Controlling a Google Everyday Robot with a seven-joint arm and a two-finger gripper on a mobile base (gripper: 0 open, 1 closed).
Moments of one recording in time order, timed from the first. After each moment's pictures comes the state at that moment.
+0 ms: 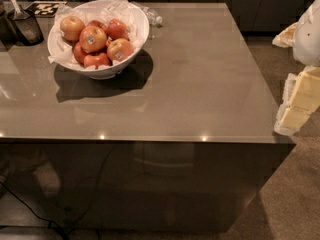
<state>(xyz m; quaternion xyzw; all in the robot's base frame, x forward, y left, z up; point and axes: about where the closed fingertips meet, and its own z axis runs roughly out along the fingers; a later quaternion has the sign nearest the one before) 0.438 -0.216 0.977 -0.60 0.78 -0.04 0.16</state>
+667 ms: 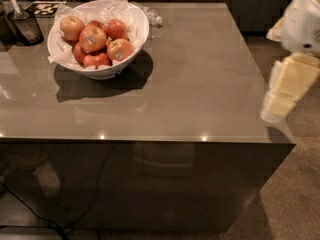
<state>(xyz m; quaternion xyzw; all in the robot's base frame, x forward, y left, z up) 0.452 -0.202 0.984 -0.59 0.80 -0.03 0.15</state>
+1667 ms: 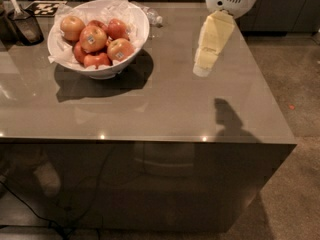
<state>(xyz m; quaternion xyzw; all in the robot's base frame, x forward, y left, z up) 0.546 -0.105 1.003 -0.59 0.79 -0.01 0.16</state>
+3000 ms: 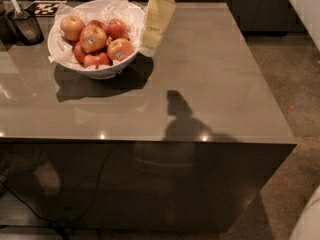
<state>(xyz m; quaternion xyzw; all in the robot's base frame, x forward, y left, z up) 0.581 0.001 1.026 -0.64 0.74 0.03 0.20</state>
